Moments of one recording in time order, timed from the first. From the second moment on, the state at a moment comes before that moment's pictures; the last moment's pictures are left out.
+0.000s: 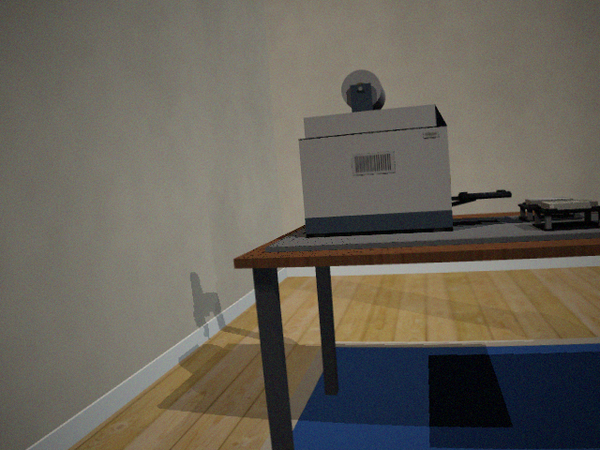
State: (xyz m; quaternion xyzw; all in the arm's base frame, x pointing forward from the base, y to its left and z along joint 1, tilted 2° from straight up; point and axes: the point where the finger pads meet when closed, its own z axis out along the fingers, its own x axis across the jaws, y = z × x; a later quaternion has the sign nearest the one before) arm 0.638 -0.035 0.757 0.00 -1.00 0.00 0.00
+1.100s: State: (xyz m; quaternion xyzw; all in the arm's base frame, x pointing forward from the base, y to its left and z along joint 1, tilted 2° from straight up) arm 0.621 -0.150 0.757 -0.10 -1.00 0.00 0.00
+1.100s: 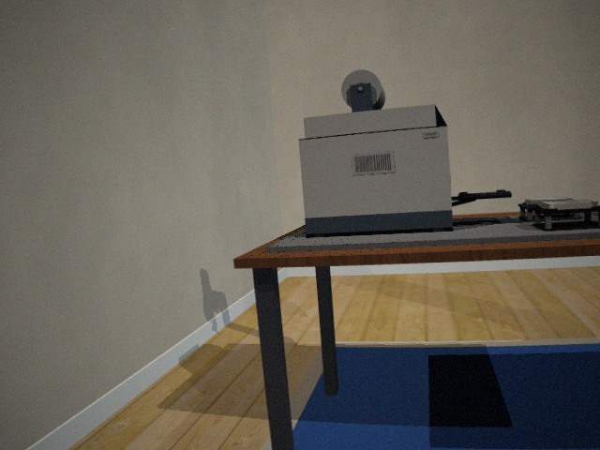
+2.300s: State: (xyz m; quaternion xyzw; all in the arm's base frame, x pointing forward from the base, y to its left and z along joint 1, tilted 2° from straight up) arm 0.577 -0.226 0.734 -0.17 -0.99 0.00 0.00
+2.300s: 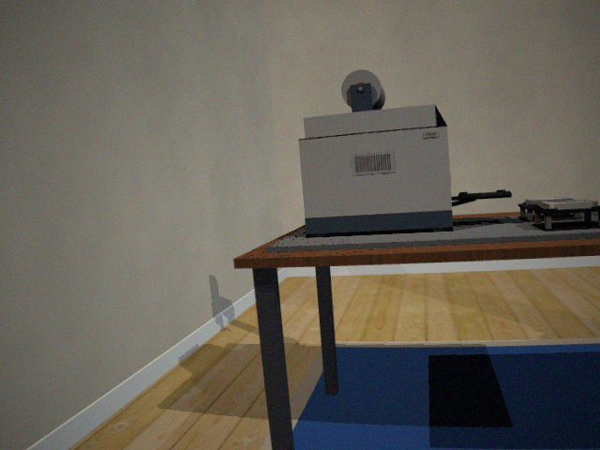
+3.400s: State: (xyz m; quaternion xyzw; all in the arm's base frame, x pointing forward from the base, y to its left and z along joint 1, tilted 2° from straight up) arm 0.526 -0.186 0.644 -0.17 -0.99 0.00 0.00
